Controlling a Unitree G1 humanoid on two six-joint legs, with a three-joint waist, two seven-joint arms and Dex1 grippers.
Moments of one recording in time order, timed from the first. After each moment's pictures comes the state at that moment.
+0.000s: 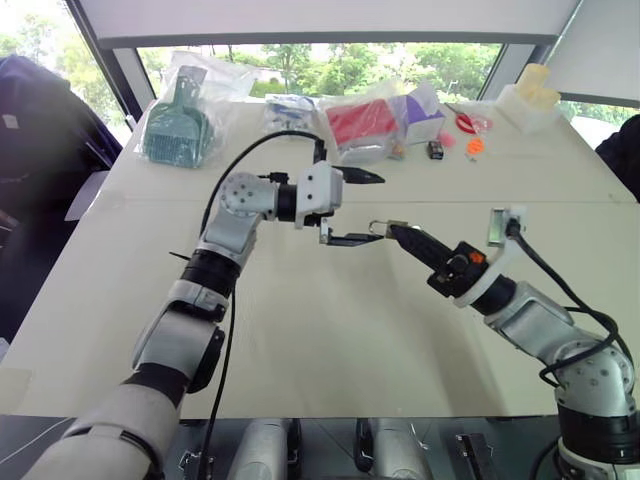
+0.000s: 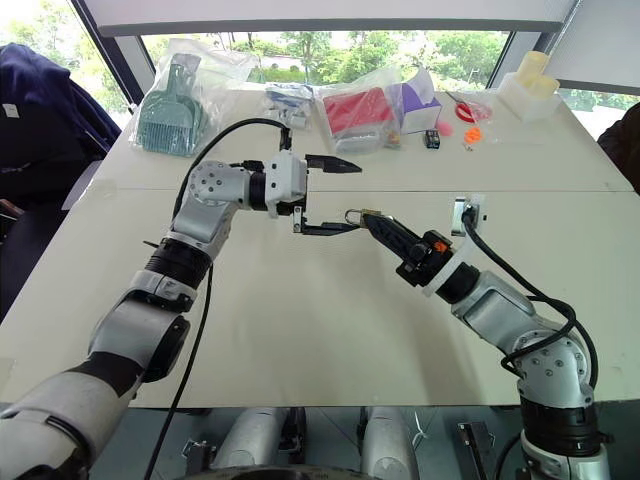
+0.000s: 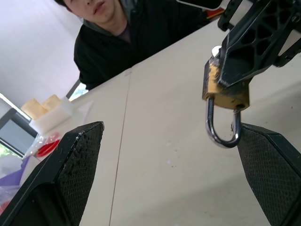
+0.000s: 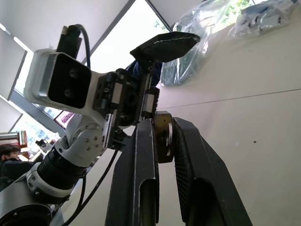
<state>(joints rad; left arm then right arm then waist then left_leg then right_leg) -1.02 0.24 -0.22 0.68 -0.15 -0.39 -1.23 -0.15 -0.53 -0.22 -0.45 1.43 0.74 0.24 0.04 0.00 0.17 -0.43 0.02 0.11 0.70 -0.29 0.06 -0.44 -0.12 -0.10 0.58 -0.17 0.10</state>
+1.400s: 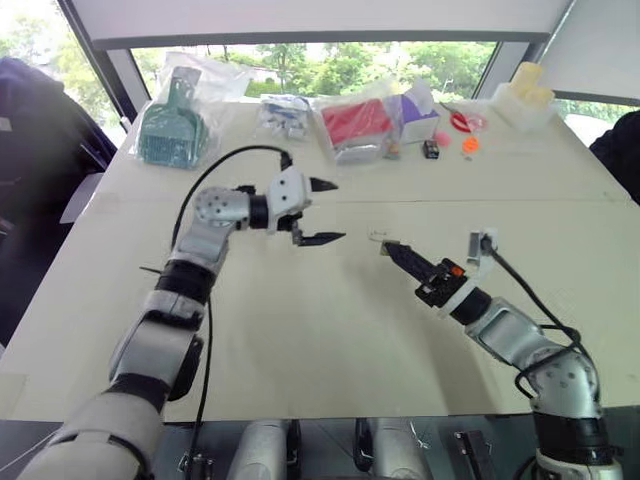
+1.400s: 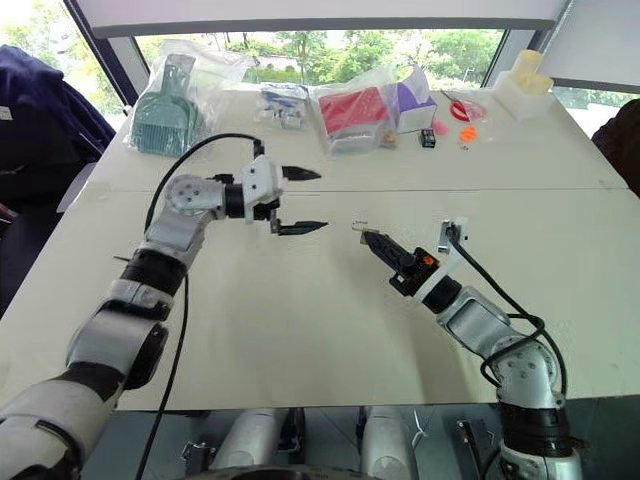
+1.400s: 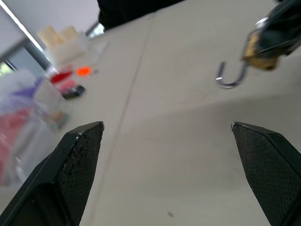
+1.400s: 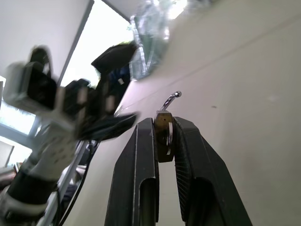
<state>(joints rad) -0.81 0.41 -0.18 0.45 -0.17 -0.07 -1.19 -0.17 -0.40 -0.16 -0.15 1.33 0.74 0.23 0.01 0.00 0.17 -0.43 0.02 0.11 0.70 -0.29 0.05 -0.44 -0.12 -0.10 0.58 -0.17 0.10</state>
